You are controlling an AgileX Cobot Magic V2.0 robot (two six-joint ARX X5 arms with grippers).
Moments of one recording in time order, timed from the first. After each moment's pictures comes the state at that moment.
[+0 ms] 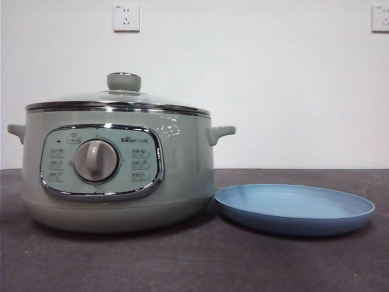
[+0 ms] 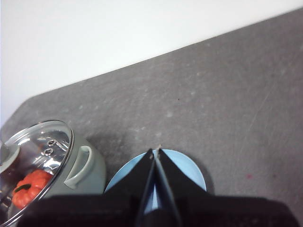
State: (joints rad) left arm 0.12 0.44 0.59 -0.41 0.48 -0.28; right arm 0.10 0.49 0.69 -0.48 -0.16 0.31
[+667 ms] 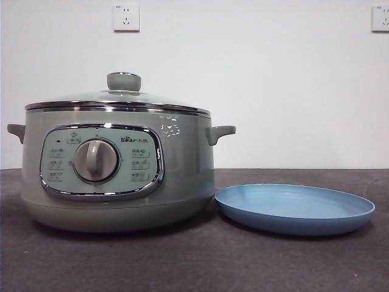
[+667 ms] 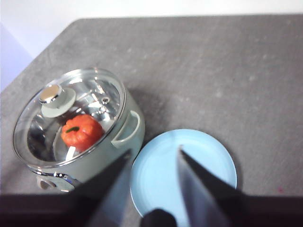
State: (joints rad) left arm 0.03 0.83 0.97 -0.66 0.70 -0.09; right arm 0.10 0.87 1.13 -0.80 -0.43 0.01
